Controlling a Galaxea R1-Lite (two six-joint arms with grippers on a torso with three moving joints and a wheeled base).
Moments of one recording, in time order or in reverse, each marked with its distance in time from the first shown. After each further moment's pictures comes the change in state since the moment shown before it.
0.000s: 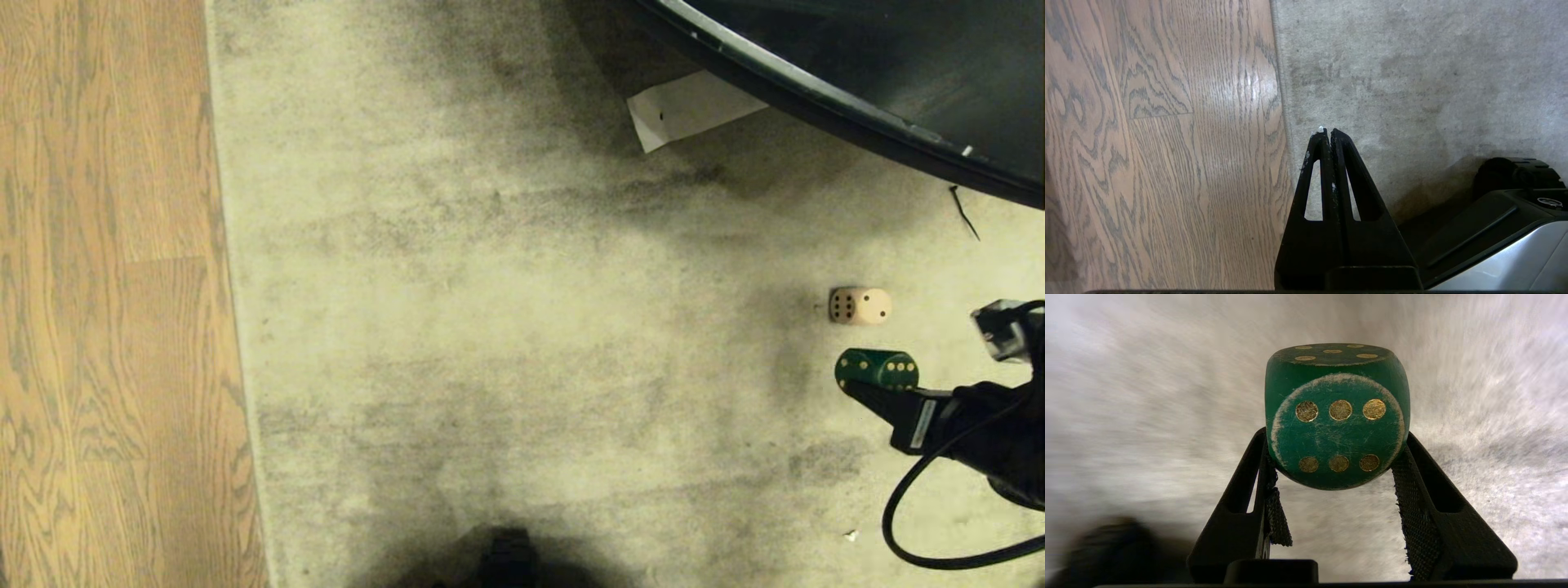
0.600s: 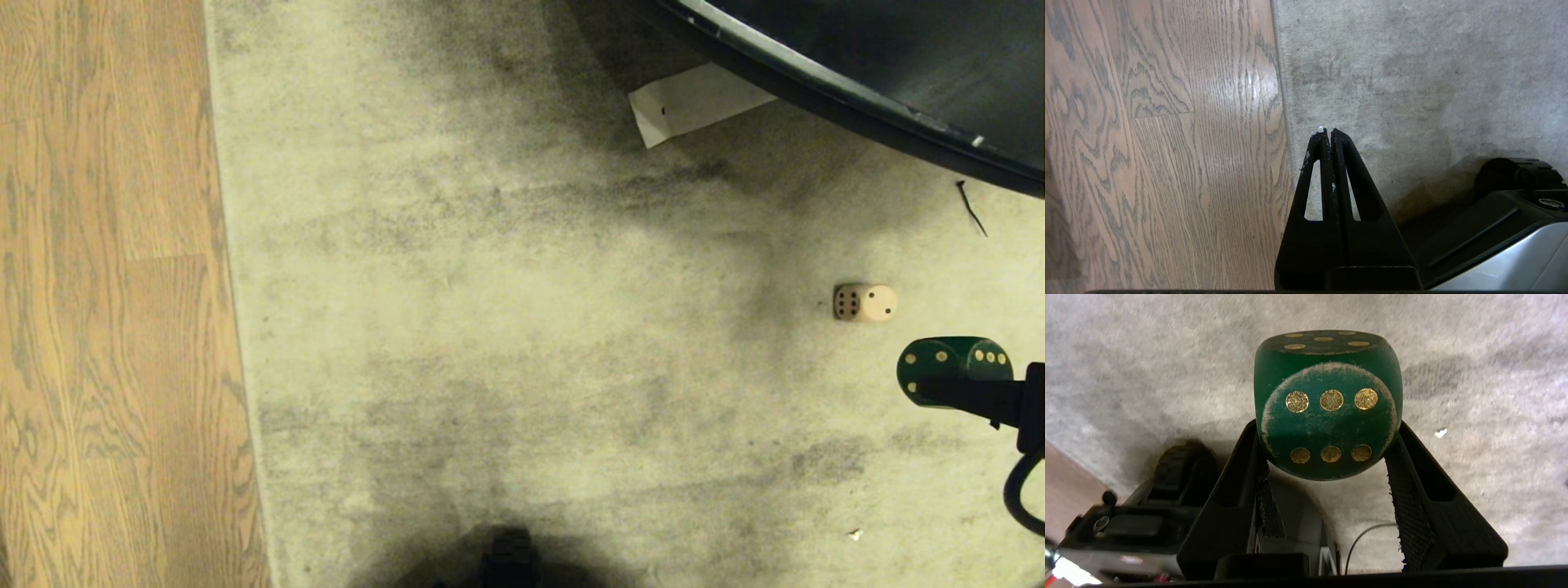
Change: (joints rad) left arm 0.000 0.000 0.000 0.000 0.000 0.000; right arm -0.001 -0.347 -0.398 0.832 0.051 0.020
